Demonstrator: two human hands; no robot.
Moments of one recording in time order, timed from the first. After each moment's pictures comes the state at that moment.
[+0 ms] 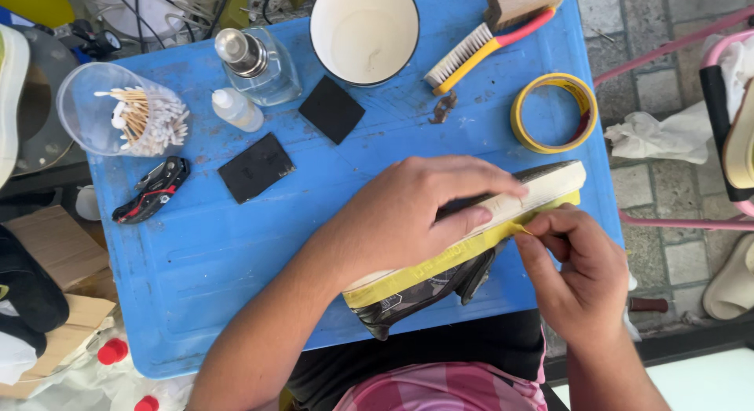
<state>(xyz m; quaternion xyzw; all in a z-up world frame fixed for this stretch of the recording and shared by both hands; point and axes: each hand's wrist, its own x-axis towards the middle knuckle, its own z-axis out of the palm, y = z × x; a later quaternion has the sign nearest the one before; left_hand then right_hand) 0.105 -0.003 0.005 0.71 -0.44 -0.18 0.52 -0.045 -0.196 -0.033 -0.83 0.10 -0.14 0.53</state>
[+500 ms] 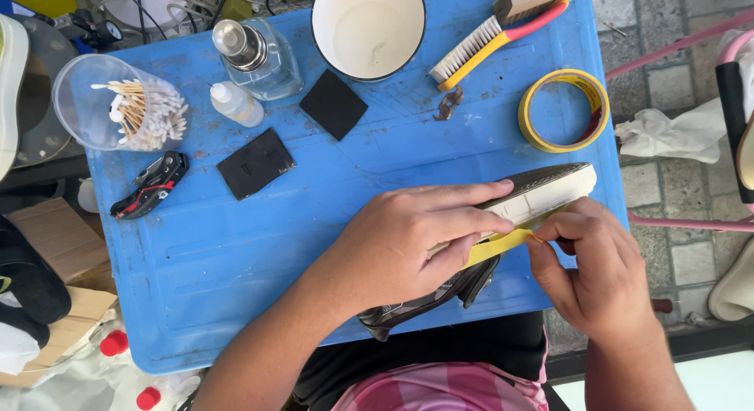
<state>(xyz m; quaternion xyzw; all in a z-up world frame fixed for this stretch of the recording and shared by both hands) 0.081 0.009 0.002 0.74 -0.42 -0.15 0.50 -0.029 -0.219 -0.025 -0.92 -0.08 -0.16 0.35</state>
